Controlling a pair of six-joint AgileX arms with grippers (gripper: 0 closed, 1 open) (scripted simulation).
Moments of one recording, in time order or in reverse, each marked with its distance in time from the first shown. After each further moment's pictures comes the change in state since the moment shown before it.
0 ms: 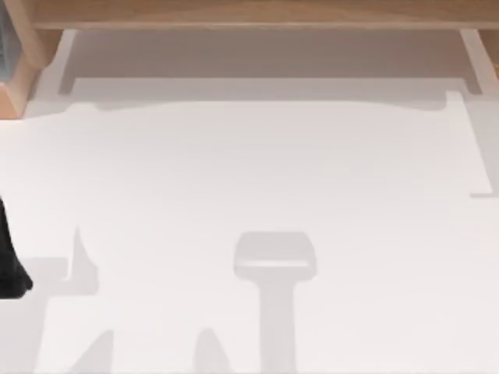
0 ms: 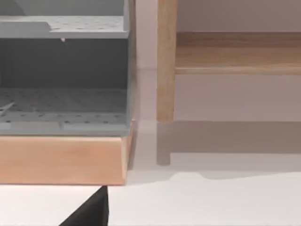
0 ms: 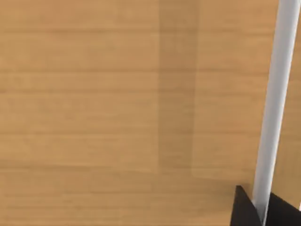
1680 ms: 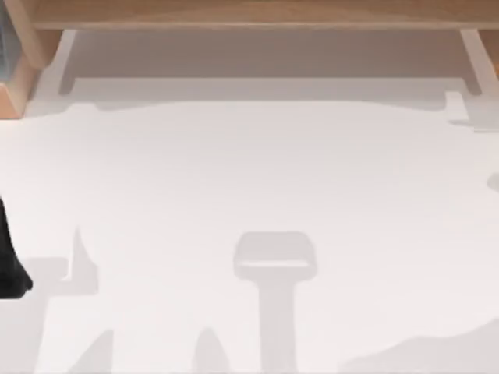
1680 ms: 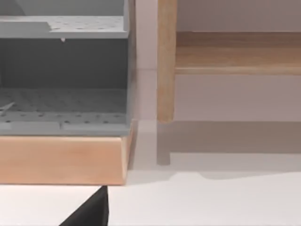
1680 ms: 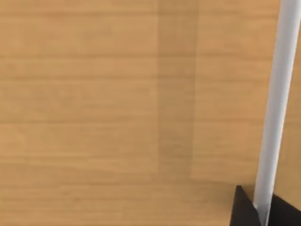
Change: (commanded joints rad) left arm 0.000 0.000 0.000 0.000 0.000 0.000; right arm 0.189 0.180 0.451 -0.278 0.199 0.002
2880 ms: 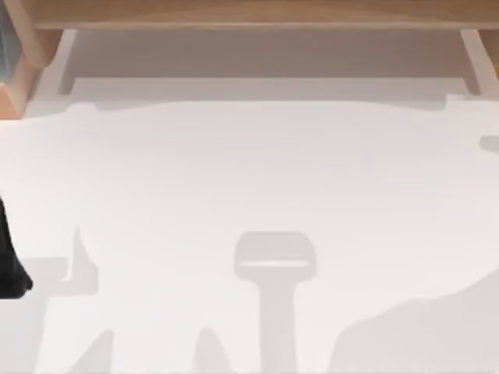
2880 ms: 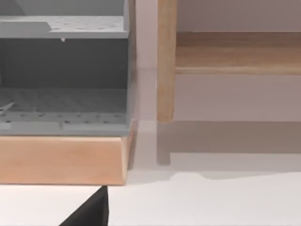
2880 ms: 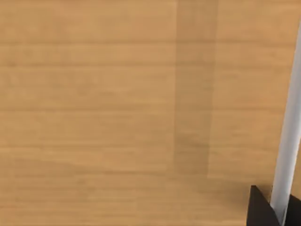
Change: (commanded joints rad) left arm 0.000 0.000 0.000 0.000 0.000 0.000; right arm 0.064 0.132 0.292 -0.167 0.070 0.000
